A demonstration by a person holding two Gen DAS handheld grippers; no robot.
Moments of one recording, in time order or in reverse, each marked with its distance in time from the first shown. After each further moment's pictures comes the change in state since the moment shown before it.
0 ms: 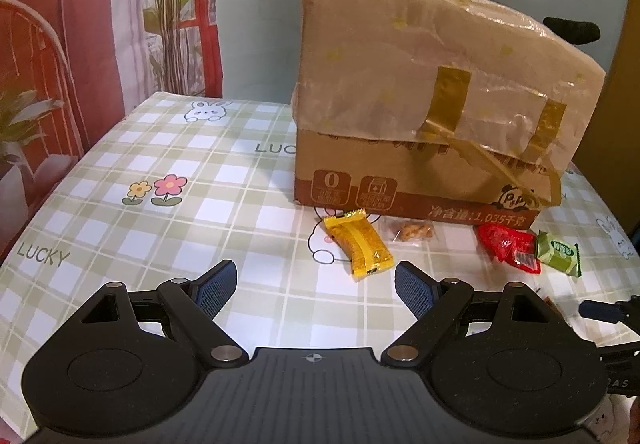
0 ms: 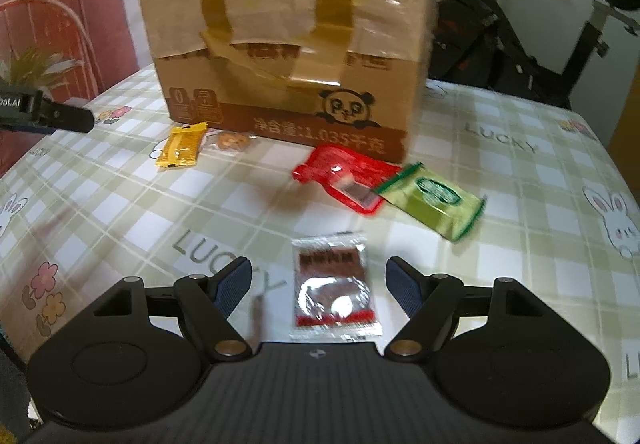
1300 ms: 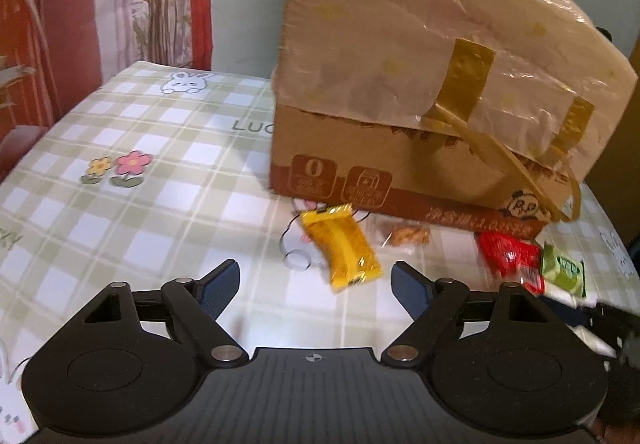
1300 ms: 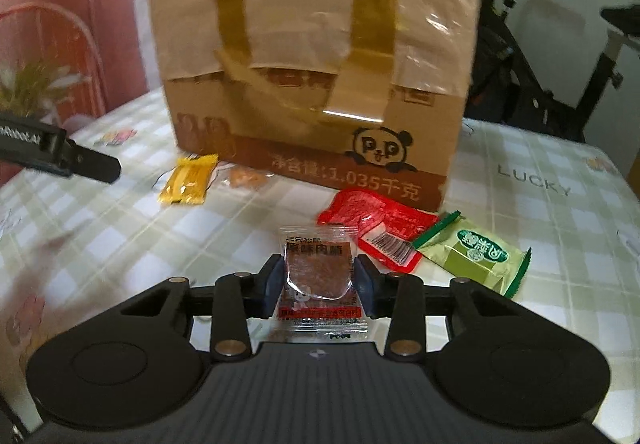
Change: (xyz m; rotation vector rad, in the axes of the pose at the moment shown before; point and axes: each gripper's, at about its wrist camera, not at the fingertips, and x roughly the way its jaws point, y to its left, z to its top) left arm 0.053 -0.006 0.008 -0.066 0.051 -0.042; right arm 0.034 0.013 0.017 -0.028 -0.110 0.027
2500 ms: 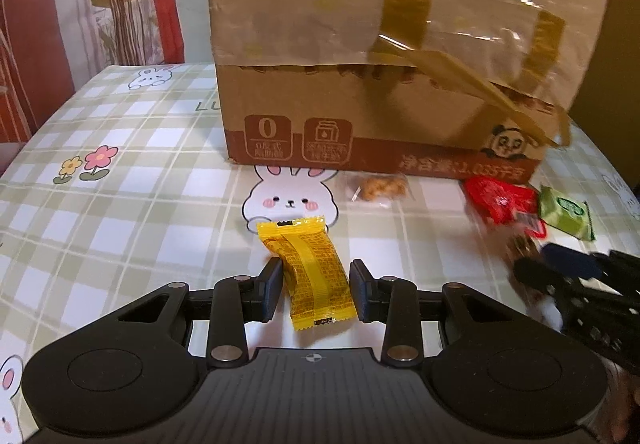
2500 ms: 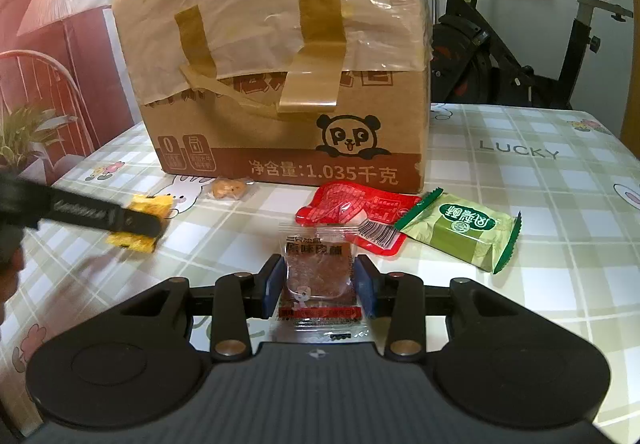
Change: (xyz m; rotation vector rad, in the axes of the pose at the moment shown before) left arm -0.001 -0.029 -0.030 0.132 0.044 0.000; right arm -0.004 -0.016 -0.014 0.120 -0.048 0.008
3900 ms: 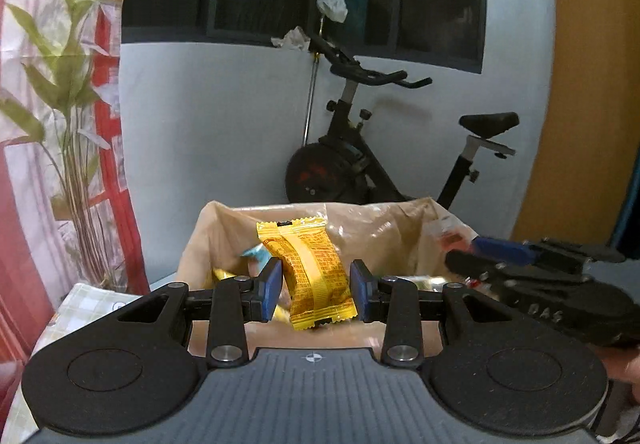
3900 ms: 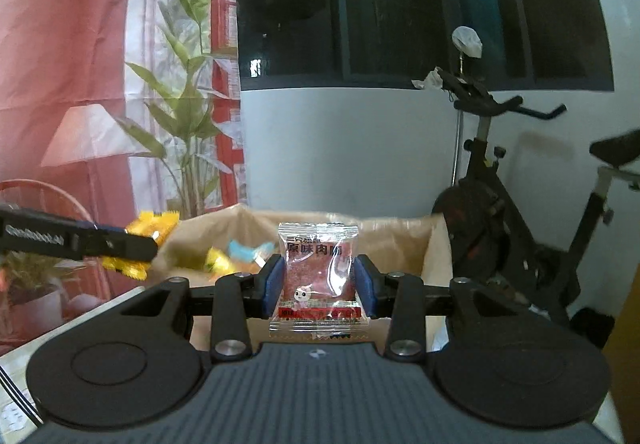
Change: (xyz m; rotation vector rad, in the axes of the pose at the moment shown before) left arm -0.089 -0.015 0.187 0.086 -0.398 -0.142; right arm -0.053 0.016 0.198 -0.137 -0.362 0.033
